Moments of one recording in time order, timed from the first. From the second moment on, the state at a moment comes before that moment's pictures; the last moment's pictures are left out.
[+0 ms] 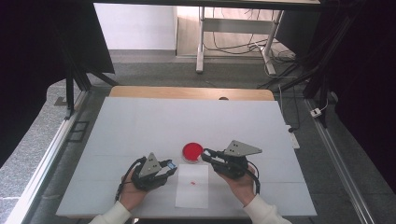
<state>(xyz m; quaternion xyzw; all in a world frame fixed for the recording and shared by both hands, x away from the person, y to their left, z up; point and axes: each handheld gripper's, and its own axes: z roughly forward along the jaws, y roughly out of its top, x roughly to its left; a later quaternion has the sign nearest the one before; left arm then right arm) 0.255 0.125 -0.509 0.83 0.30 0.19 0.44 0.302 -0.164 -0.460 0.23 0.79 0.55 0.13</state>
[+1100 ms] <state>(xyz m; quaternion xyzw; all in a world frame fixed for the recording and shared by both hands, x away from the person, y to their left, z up) 0.274 0.085 -0.508 0.84 0.28 0.19 0.44 0.301 -0.166 -0.457 0.24 0.78 0.56 0.13</state>
